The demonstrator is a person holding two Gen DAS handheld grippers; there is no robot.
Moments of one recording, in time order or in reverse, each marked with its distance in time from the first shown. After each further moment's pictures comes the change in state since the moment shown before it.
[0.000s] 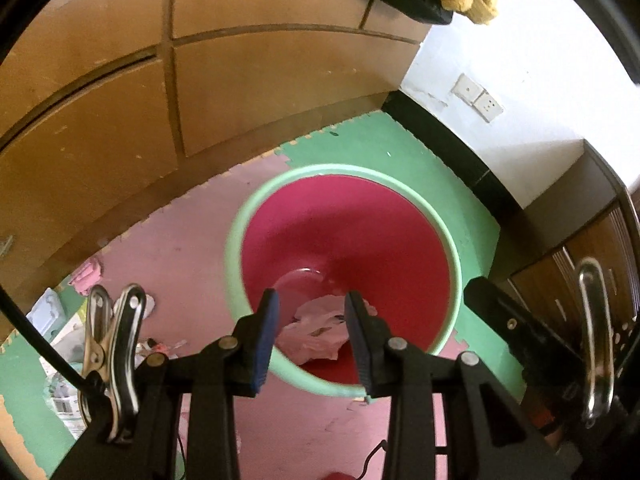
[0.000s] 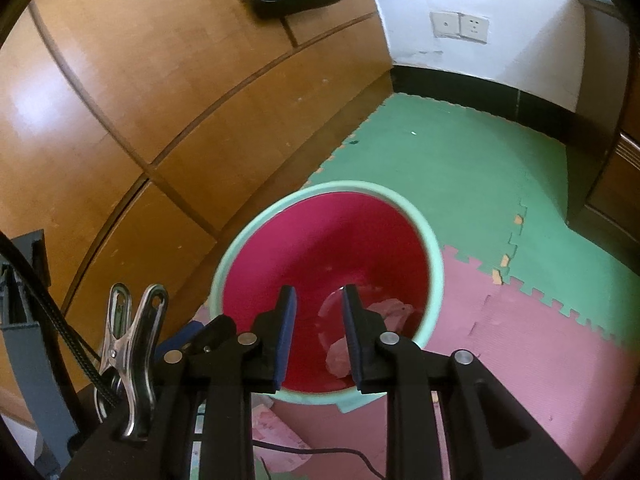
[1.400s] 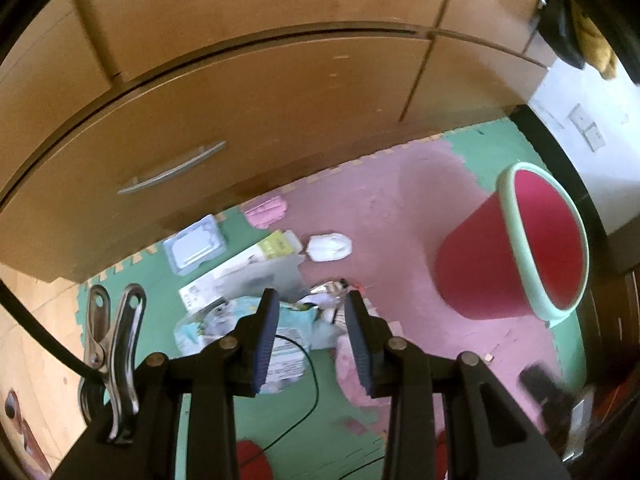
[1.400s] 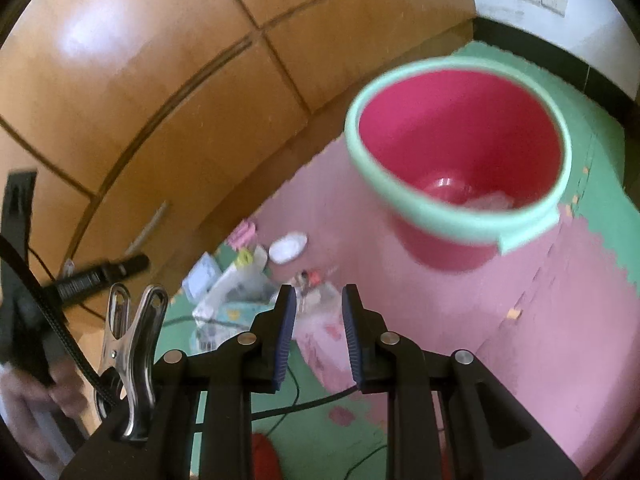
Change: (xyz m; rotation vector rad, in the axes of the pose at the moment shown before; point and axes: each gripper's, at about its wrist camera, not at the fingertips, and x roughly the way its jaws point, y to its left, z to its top) left arm -0.094 0.229 -0.064 -0.197 0.082 0.311; right arm 0.003 0.103 -0.143 -0.131 0.218 0.132
